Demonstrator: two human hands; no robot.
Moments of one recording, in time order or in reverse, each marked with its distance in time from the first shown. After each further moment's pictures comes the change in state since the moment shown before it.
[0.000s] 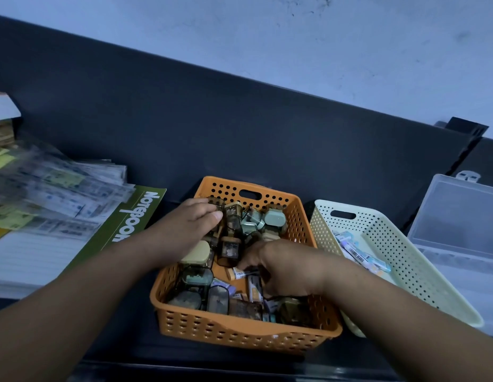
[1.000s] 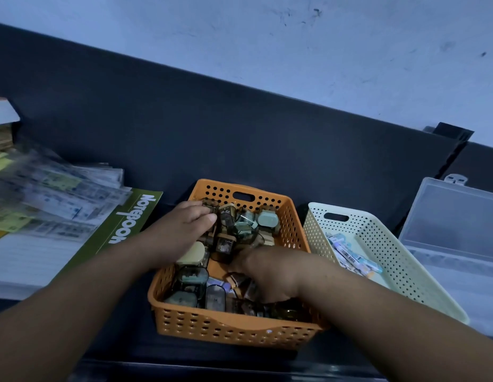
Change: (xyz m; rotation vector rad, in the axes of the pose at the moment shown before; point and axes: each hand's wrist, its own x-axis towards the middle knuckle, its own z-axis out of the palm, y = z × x) left_hand 0.000 -0.003 0.003 -0.023 0.036 -0.020; right_hand 0.004 -0.018 0.000 -0.248 -0.075 -0.068
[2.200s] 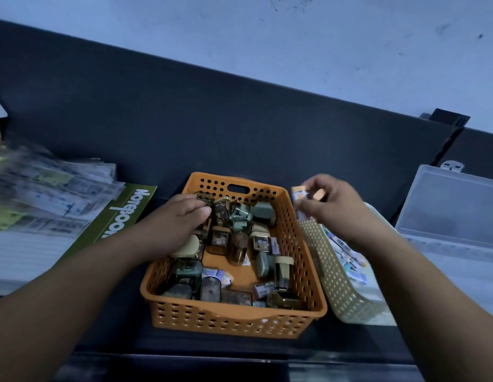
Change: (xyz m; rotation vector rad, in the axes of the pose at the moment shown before) left_hand 0.002 0.000 0.000 0.038 0.009 0.015; right_hand -0.052 0.079 -0.004 1.005 0.914 0.335
